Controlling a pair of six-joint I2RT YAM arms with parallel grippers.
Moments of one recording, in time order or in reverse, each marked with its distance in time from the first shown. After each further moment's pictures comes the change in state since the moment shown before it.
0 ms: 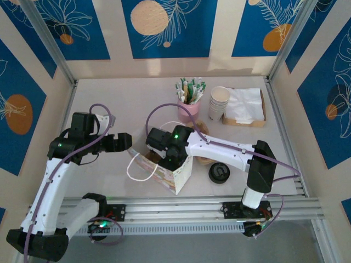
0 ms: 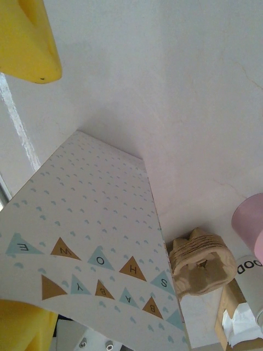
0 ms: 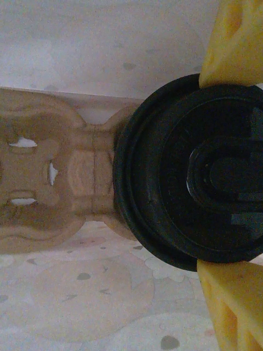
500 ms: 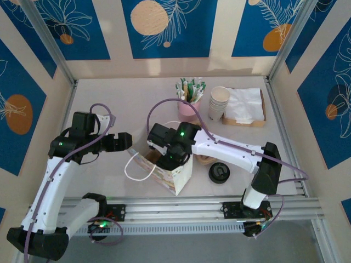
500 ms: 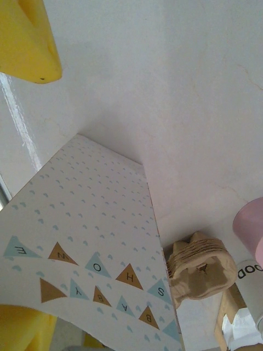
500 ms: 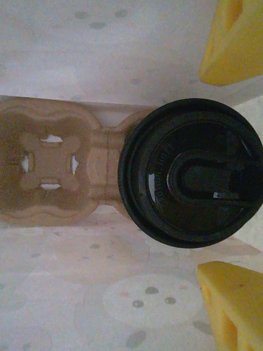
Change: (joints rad) left arm 0.000 0.011 0.000 0.000 -0.007 -0.008; right arm 0.000 -0.053 0.051 -0.016 -0.012 0.001
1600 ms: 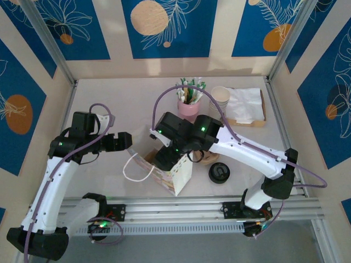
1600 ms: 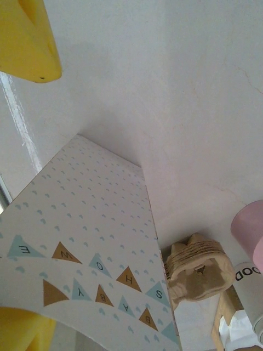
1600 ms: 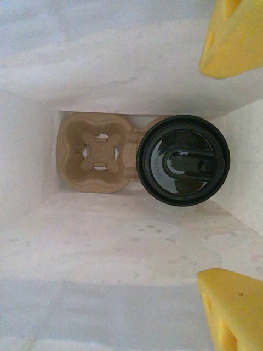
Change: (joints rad) left arm 0.000 0.000 0.005 0.000 -0.008 -0.016; right arm 0.013 -0.117 0.149 -0.034 0.005 0.022
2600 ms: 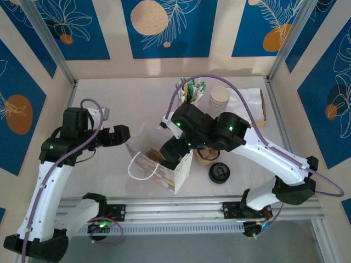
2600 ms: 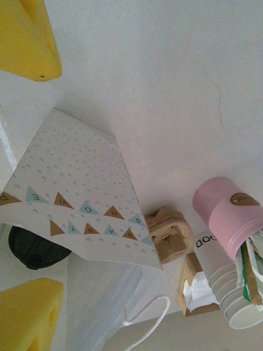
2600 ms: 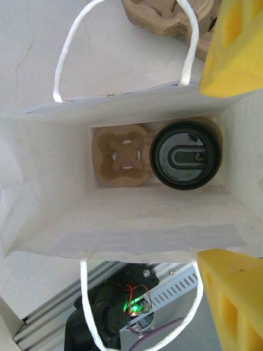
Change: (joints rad) left arm 0.000 -0.029 0.116 0.003 0.005 -0.067; right arm -0.019 -0.130 0.045 0.026 0.021 0.045
